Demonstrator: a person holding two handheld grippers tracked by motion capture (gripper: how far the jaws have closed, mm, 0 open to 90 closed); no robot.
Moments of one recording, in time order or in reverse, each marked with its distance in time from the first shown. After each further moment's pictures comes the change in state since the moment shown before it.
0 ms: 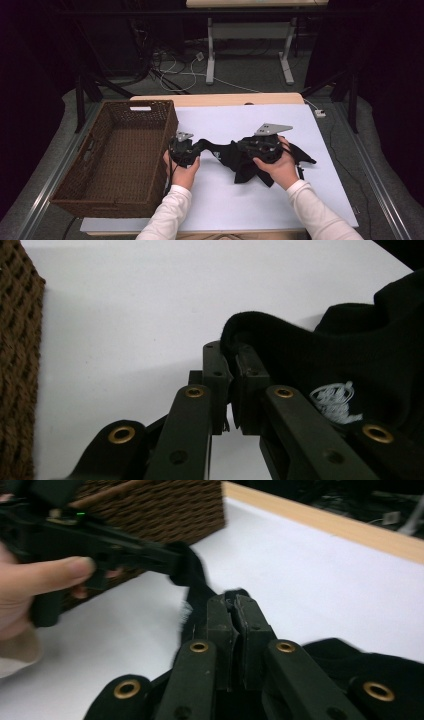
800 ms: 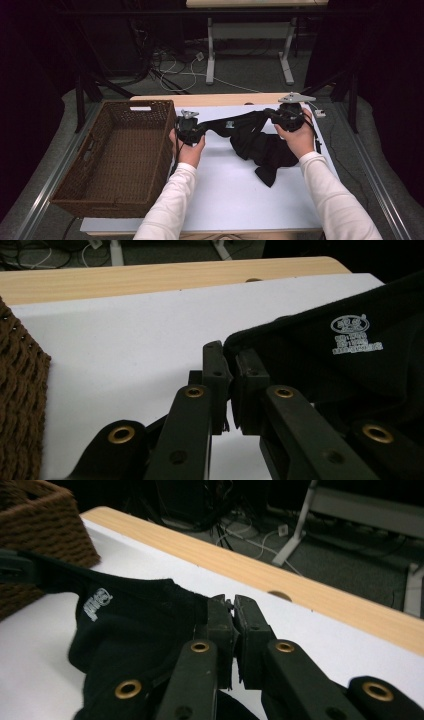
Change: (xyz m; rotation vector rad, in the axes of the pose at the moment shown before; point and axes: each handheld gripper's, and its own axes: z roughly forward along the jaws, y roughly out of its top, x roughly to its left) left arm -0.003 0.058 0.025 -0.023 0.027 0.011; right arm -0.088 0.038 -0.018 -0.045 -0.299 0.046
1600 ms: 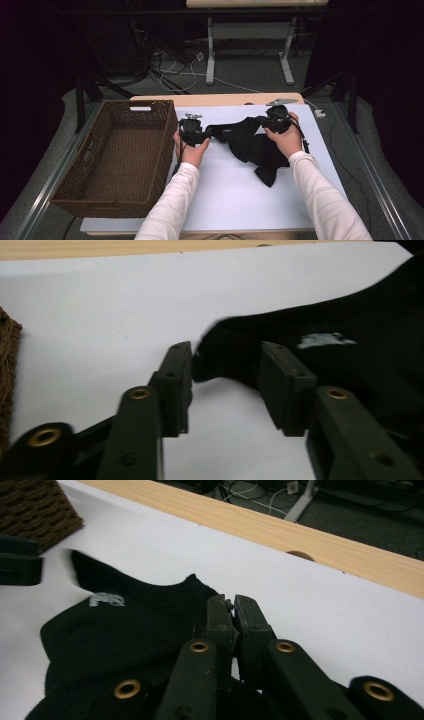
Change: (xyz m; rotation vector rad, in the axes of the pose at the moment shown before) left arm 0.004 -0.013 0.023 0.087 -0.007 -0.020; right arm 0.003 -0.018 0.045 0.133 0.007 0.039
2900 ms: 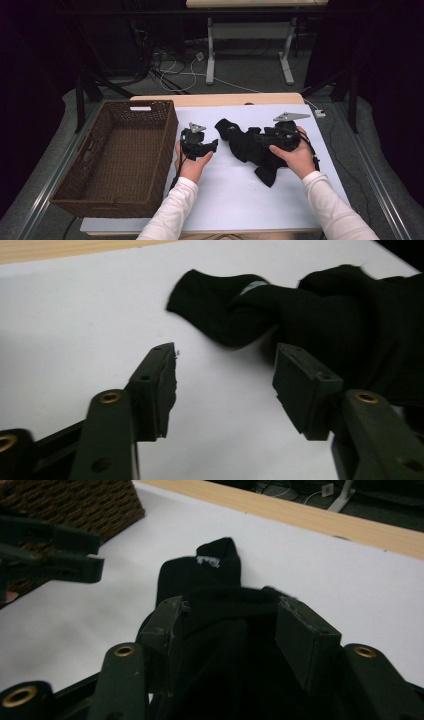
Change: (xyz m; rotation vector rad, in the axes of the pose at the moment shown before) left arm -0.019 -0.026 -0.023 -0.029 -0.090 0.109; right arm 0.022 -0.032 -0.048 -0.024 0.123 0.002
